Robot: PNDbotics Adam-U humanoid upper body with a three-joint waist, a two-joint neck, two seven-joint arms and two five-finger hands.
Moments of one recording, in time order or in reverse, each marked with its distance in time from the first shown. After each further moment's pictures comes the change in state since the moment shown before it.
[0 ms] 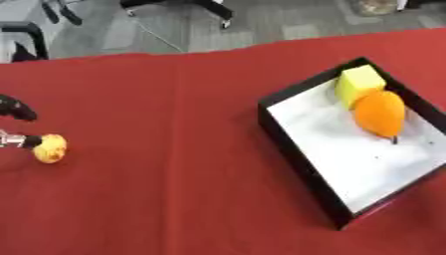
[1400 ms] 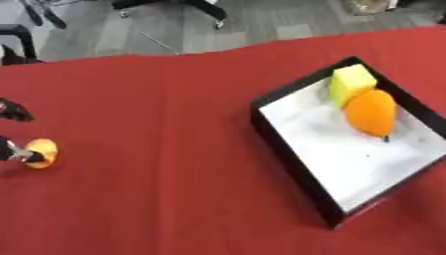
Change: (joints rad) left arm -0.029 -0.063 -0.030 0.042 -0.231 0.108 0.164; right arm 0.006 0.027 0.012 0.004 0.010 0.014 0.022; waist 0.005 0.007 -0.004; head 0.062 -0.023
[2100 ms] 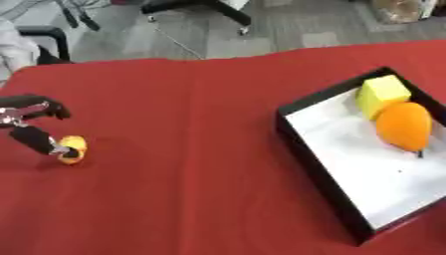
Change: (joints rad) left arm -0.020 -0.023 0.000 0.033 -0.025 0.001 0.009; right arm 0.000 0.009 0.000 0.000 0.000 -0.002 0.006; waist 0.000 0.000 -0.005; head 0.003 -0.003
